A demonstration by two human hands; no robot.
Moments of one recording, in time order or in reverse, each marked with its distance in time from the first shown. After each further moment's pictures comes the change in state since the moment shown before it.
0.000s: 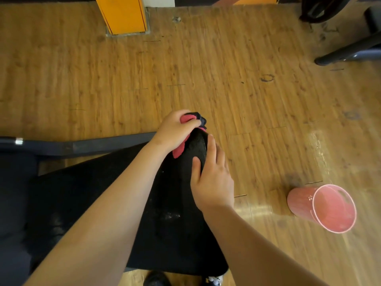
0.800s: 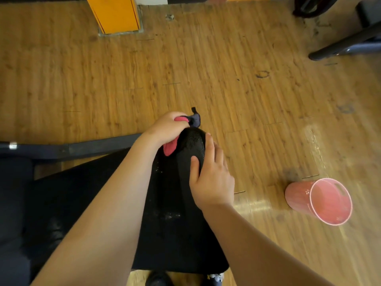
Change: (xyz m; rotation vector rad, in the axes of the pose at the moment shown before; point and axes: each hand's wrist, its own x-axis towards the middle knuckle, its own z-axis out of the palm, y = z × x) left_hand 0.007 0.007 -0.012 0.126 -0.120 -0.175; right_hand 0.000 -0.003 0.000 -0.051 0.024 0.023
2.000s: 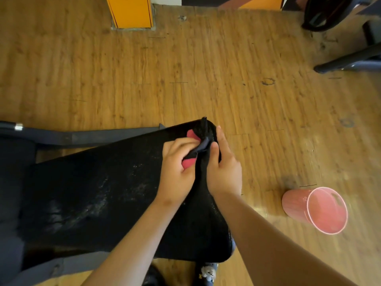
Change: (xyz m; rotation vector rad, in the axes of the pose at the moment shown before) left_hand -0.099 -0.059 0.069 -0.056 0.539 0.495; right_hand -0.001 0.009 -0.003 0.393 -0.002 0.124
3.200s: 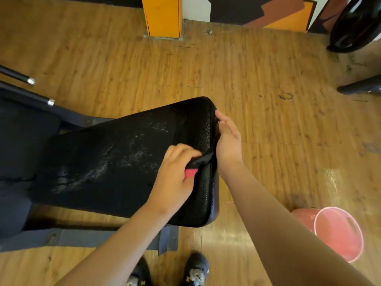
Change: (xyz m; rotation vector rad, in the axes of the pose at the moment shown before) left_hand -0.086 0.021 0.018 0.253 -0.066 0.001; right_hand 0.009 0.020 -0.022 0.757 -0.193 0.180
